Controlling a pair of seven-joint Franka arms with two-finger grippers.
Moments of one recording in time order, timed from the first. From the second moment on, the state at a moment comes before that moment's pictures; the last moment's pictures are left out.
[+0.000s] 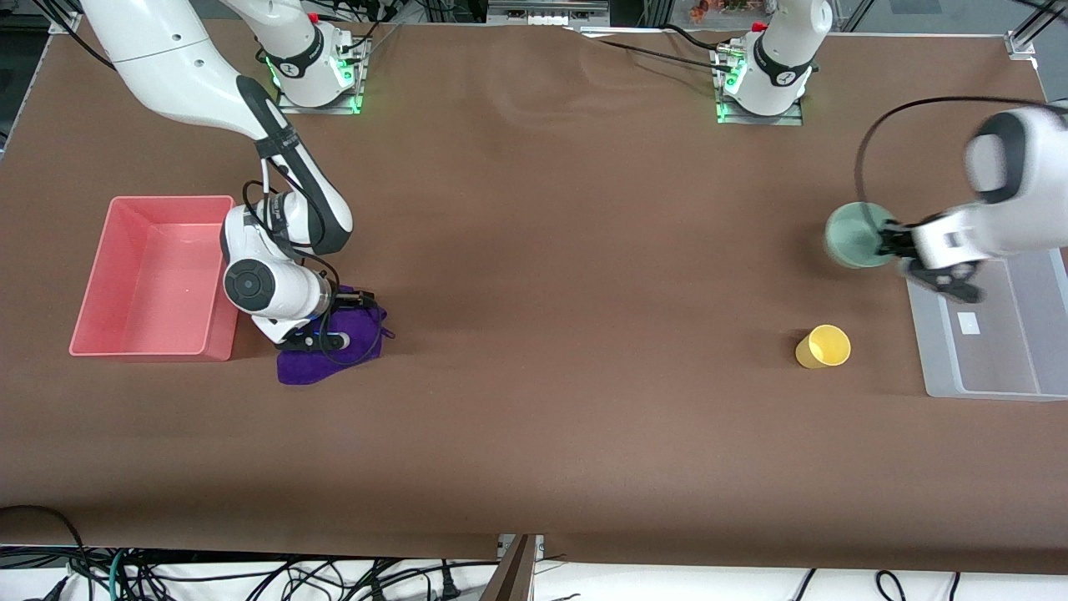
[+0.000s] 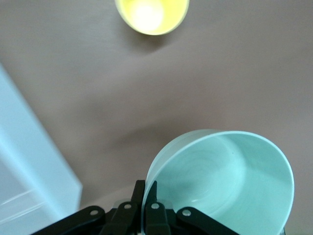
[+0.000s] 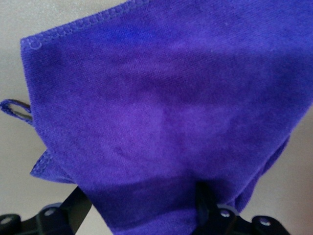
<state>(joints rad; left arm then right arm) 0.31 0.16 -0.03 -1.98 0.00 1.86 0.69 0.11 0.59 0.13 -1.90 -0.04 2.26 0.24</state>
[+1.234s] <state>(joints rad) 0.64 0.77 -0.04 -1.35 0.01 1.96 1.07 0.04 0.44 0.04 -1.32 -0.14 1.35 -0.19</state>
